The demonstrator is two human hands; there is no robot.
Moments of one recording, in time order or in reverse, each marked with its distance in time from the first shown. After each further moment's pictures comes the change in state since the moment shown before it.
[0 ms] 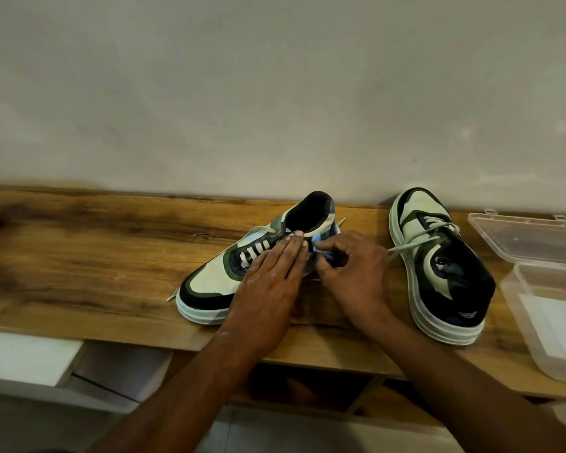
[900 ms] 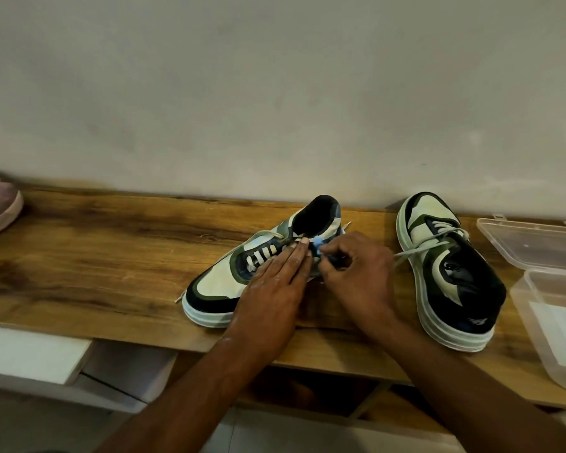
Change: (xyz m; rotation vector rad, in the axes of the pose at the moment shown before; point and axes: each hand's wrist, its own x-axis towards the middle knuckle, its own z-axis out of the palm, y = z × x) left_hand -0.004 0.000 -0.007 -0.054 -0.084 -0.022; right_hand 0.001 -0.008 -0.001 -0.018 -0.026 -0.042
